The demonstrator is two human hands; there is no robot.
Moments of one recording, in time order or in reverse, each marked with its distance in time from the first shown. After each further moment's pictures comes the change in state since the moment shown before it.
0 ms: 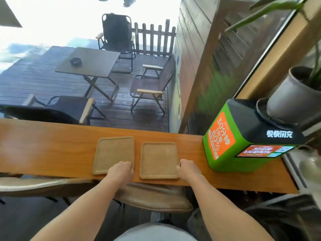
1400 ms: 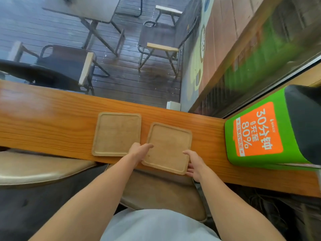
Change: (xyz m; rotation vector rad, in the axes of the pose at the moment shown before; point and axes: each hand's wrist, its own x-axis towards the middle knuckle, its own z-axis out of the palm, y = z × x) left_hand 0.112 0.002 0.044 -1.087 -0.274 -0.543; right_hand 0.085 -0.005 0.056 1.080 -0.367 0.666
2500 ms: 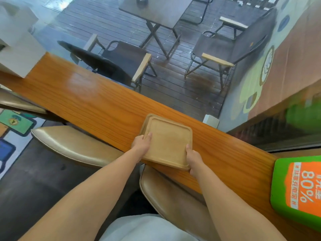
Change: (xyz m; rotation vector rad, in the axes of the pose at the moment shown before) left_hand -0.004 -0.008 -0.139 -0.113 0.297 0.077; right_hand -0.014 -0.050 0.165 -0.286 -0.135 -0.143
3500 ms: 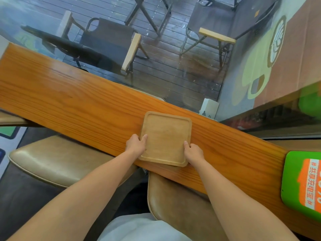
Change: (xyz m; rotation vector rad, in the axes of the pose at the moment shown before) left_hand 0.072 -0.004 -0.021 0.377 0.002 -0.025; right_hand 0.043 -0.028 0.030 -0.617 0.174 -0.087
